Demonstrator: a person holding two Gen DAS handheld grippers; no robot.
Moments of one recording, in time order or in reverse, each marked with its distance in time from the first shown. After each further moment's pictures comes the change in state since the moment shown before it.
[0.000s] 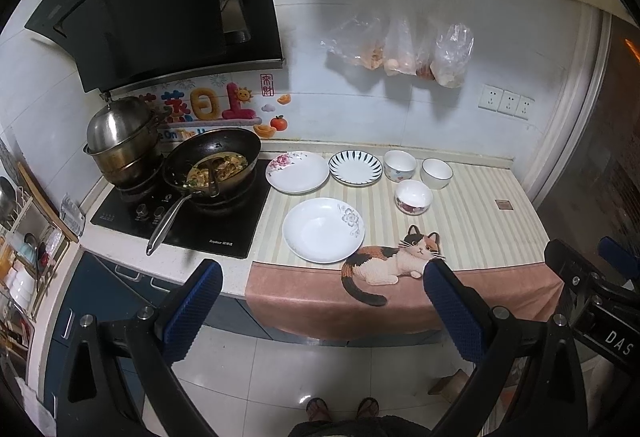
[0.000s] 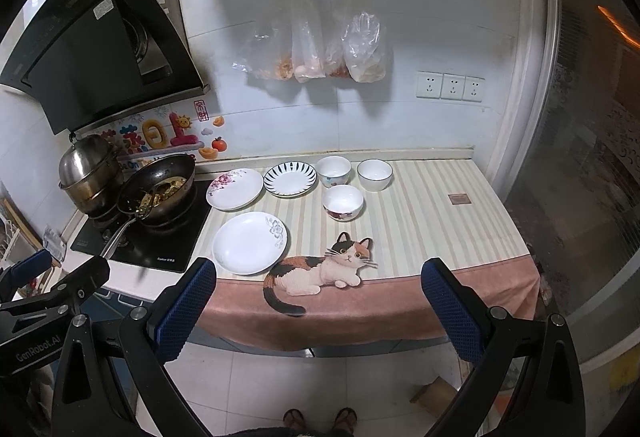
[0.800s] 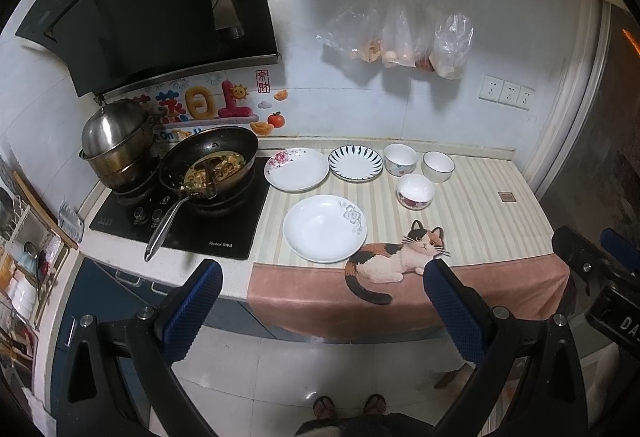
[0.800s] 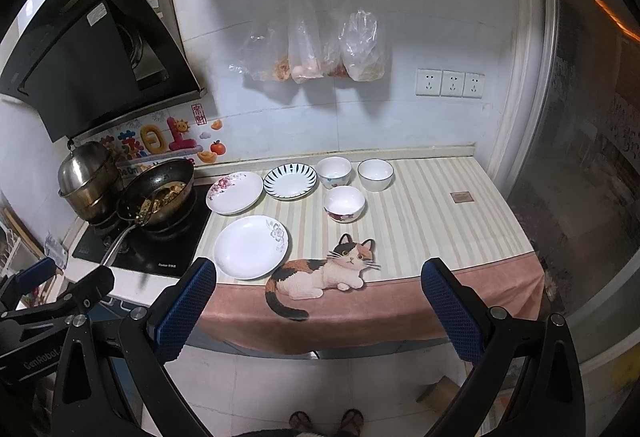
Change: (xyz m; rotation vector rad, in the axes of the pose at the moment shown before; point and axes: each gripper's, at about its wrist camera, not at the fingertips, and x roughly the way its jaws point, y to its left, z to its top) left arm 0.014 0.004 0.000 0.015 0.001 0.003; right arm 0.015 -0.002 0.007 0.030 -0.006 0.022
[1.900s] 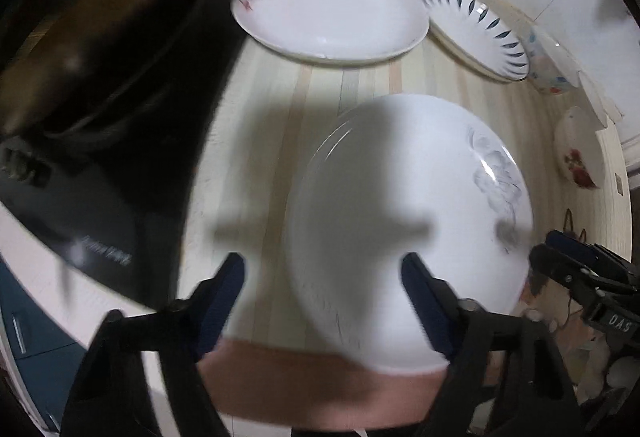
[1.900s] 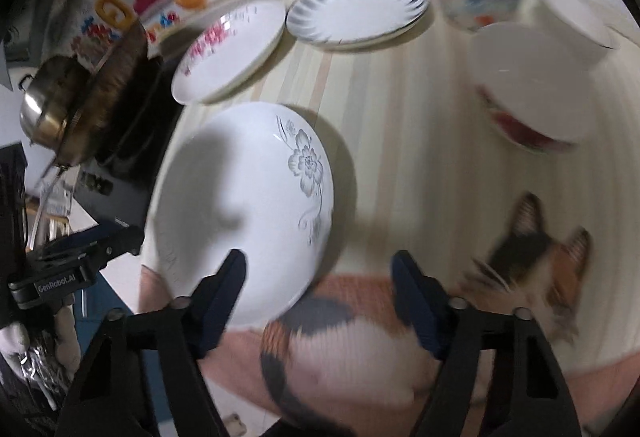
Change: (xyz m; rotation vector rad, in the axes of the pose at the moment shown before) left arm 0.485 0.084 -0.002 -0.115 0.619 -0.054; right arm 0.577 0.050 -0.047 -0.057 0.646 0.353
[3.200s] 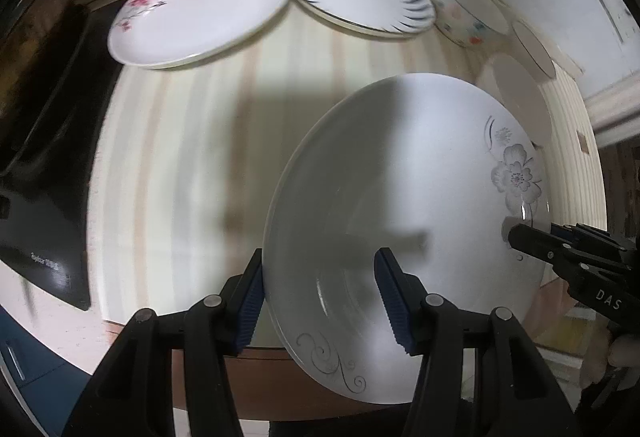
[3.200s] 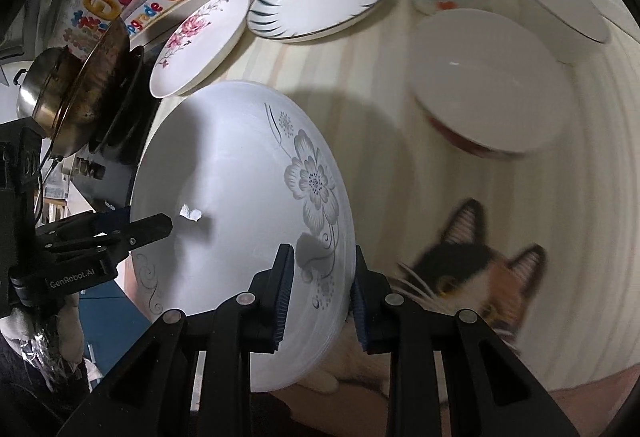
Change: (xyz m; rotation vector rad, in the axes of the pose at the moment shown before) left arm 0.001 -0.104 -0.010 0.134 0.044 -0.086; right arm -0.050 -0.066 -0.008 0.019 0.047 -0.007
